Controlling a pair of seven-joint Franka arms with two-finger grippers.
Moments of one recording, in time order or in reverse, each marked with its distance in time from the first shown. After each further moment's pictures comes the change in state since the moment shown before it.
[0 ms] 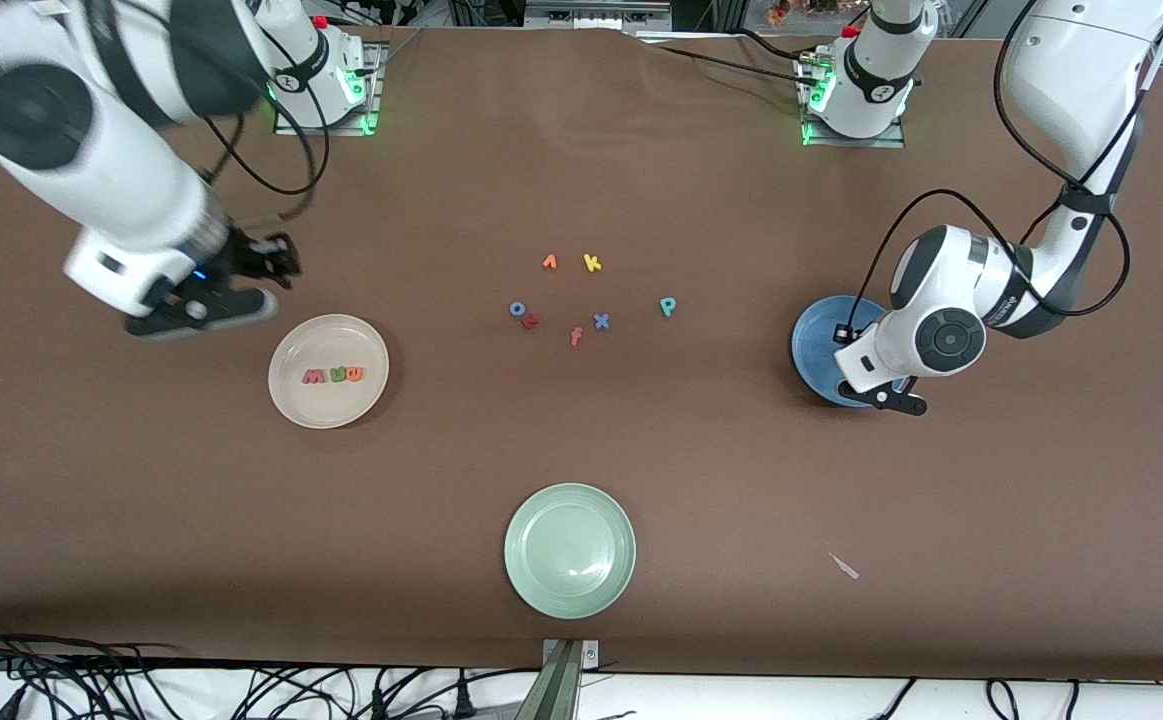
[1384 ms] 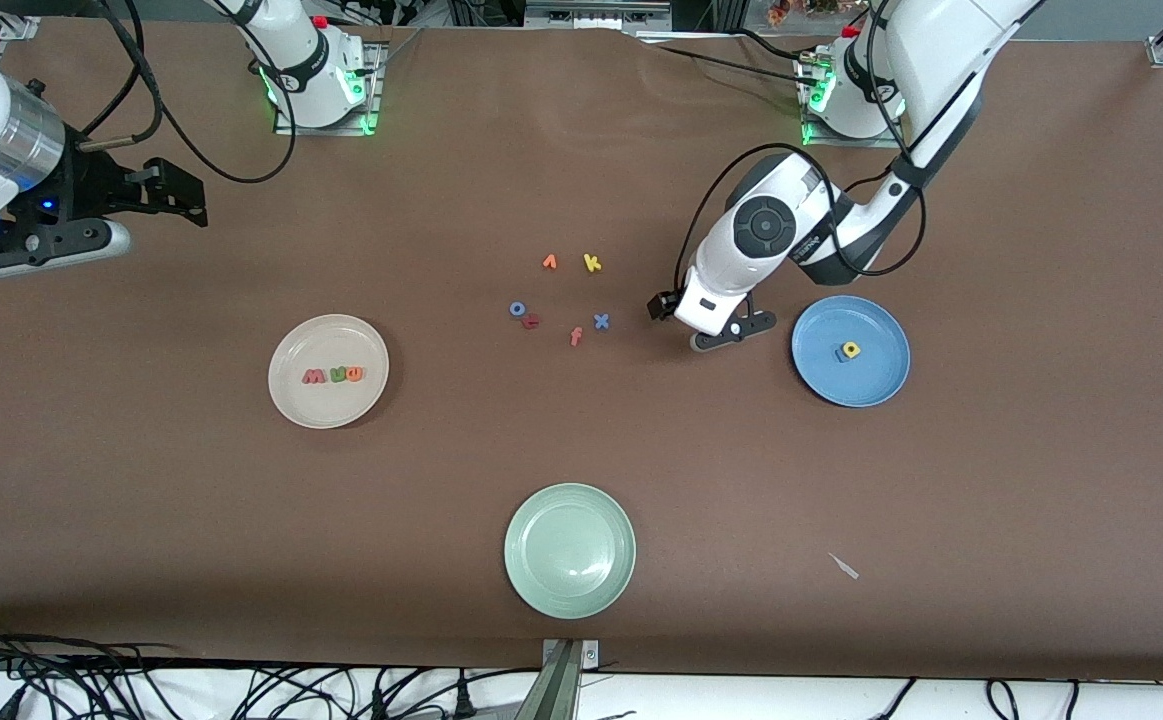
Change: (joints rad) left arm -0.128 0.020 -0.310 -0.133 -0.105 0.397 -0.967; right arm -0.084 -0.061 -0.047 0.025 0.111 -0.126 -0.076
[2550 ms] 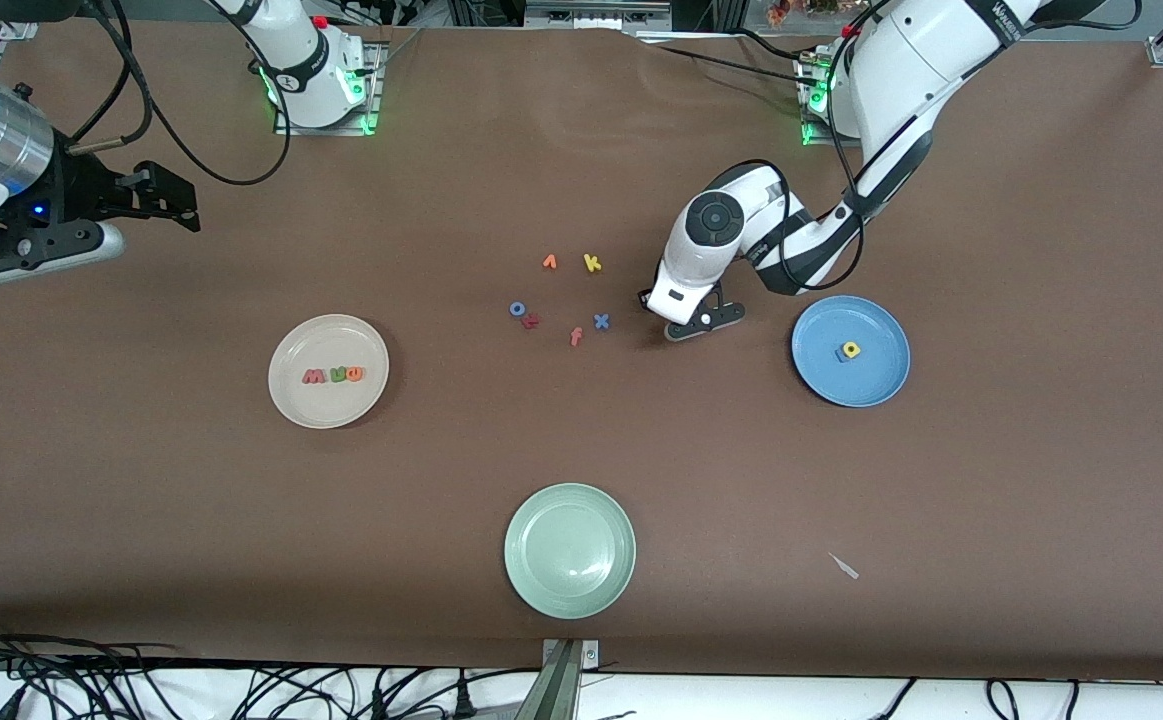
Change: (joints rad) left arm -0.066 0.113 0.012 0.011 0.258 0.040 -0.219; right arm 0.000 0.003 -0.011 0.000 0.001 0.024 -0.057
